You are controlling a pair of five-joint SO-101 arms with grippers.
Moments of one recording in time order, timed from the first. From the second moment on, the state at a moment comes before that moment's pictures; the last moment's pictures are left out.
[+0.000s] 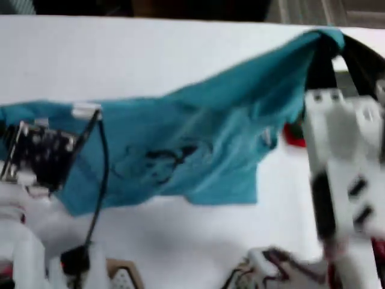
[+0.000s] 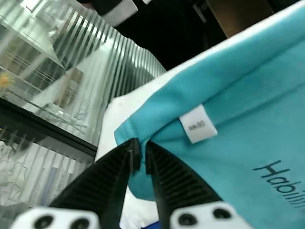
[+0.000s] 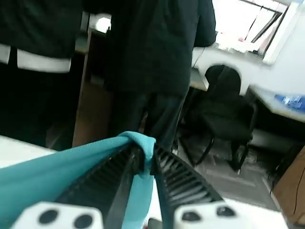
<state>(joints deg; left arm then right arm) -27.3 -58.5 -4.9 93.3 -39.4 -3.5 -24.7 -62.3 94.9 16.1</state>
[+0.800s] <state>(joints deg) -27.4 -58.6 -18.3 101.3 -36.6 -2.9 -42.2 -72.1 97.5 16.1</state>
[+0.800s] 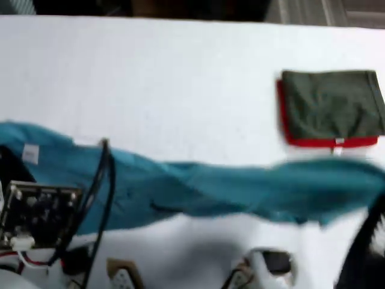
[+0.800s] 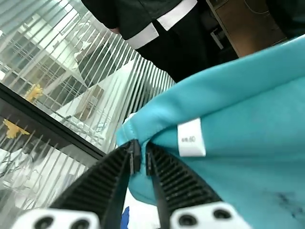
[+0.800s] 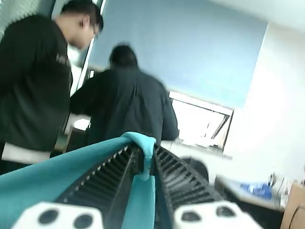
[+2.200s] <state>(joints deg) -15.2 -46.6 26.3 65.2 -40.0 -2.9 10.8 -71.4 93.0 16.2</state>
